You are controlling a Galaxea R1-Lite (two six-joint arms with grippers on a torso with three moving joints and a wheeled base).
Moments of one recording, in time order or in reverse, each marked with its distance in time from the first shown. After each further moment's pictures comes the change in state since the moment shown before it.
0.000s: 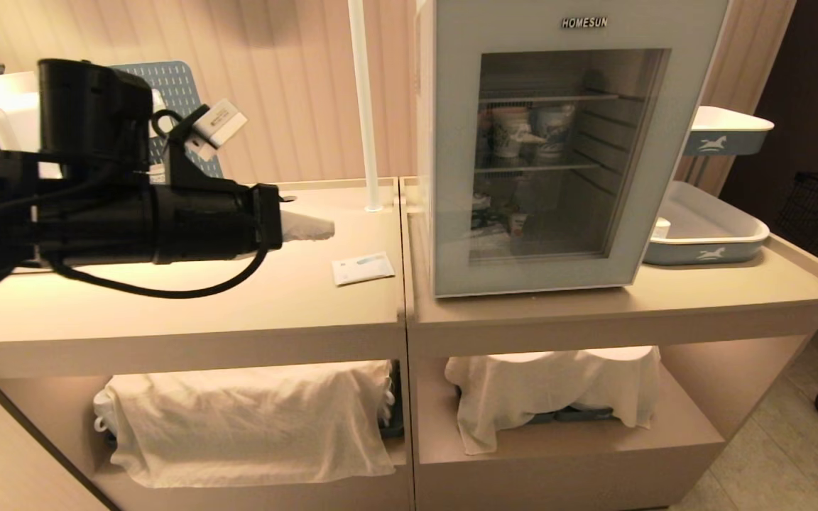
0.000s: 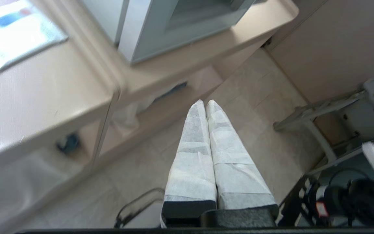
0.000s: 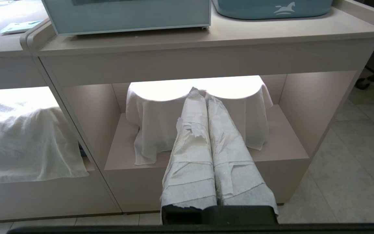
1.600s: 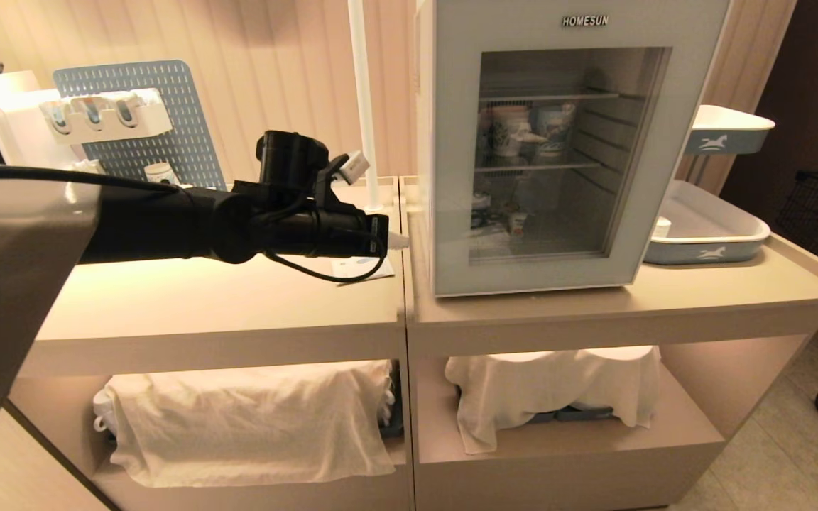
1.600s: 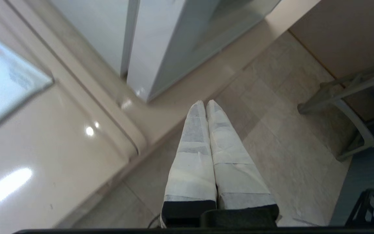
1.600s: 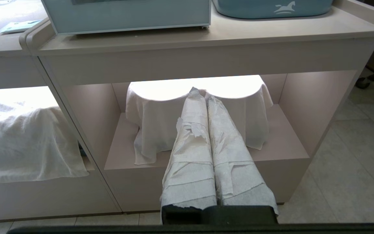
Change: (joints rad) left arm -0.069 0.491 -0.452 0.028 0.023 0.136; right arm 0.000 0.000 0.000 0.000 0.000 0.000
